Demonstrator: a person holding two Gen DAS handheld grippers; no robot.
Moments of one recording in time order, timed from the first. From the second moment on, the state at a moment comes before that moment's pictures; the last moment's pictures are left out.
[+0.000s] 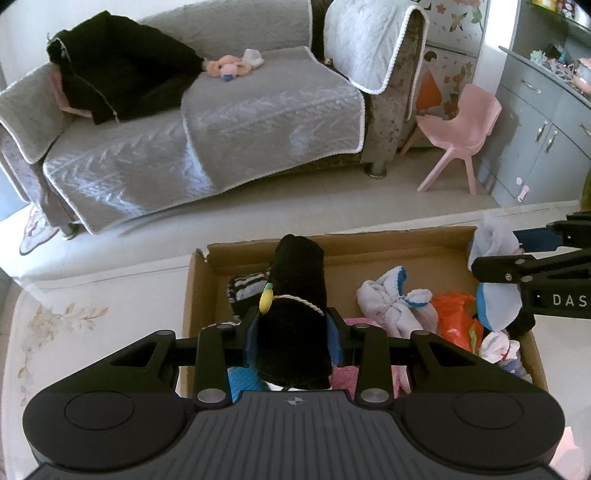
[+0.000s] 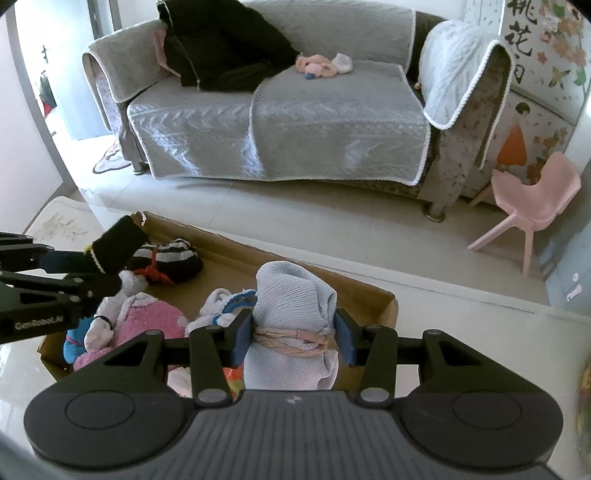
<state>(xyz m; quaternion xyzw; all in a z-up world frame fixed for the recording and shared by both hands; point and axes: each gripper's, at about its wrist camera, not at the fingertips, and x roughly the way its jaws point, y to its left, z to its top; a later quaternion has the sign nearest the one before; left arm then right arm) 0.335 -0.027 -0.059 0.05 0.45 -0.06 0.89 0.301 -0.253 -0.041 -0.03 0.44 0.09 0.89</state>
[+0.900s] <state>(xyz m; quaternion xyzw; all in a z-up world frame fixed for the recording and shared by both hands) 0.351 -0.029 -0.079 0.01 0.48 -0.06 0.88 0.289 -0.240 -0.027 -0.06 0.43 0.10 0.90</state>
